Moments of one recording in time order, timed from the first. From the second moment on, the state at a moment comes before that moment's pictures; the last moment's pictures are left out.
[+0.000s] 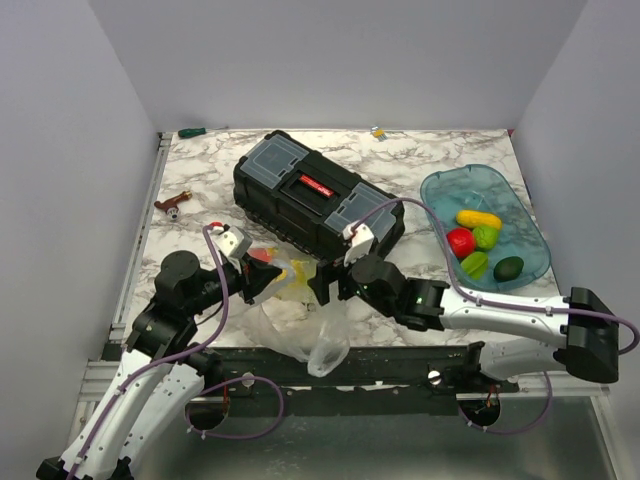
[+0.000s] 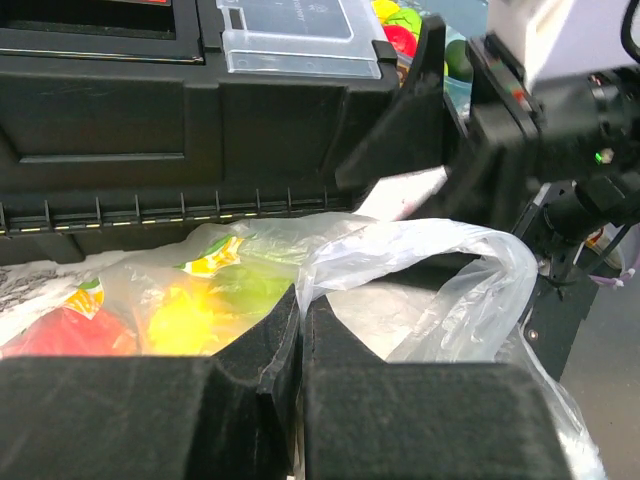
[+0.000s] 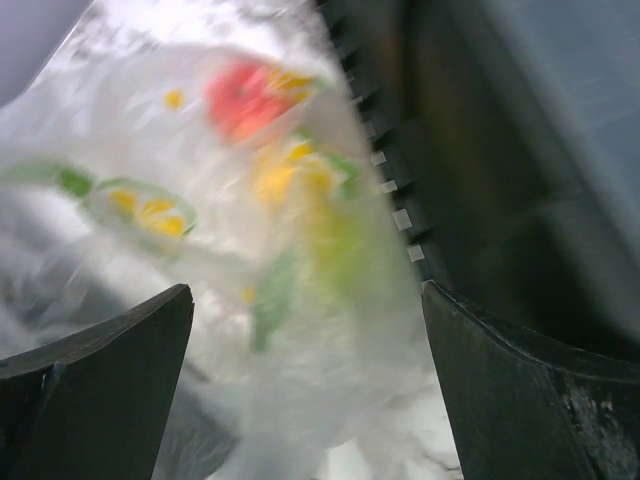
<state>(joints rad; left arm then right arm) -0.44 0.46 0.63 -0.36 0.50 -0.17 1.21 1.26 0.79 0.03 0.39 0.46</state>
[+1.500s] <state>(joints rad) -0.44 0.48 0.63 -0.36 0.50 -0.17 1.30 1.64 0.91 0.04 0.35 0.43</state>
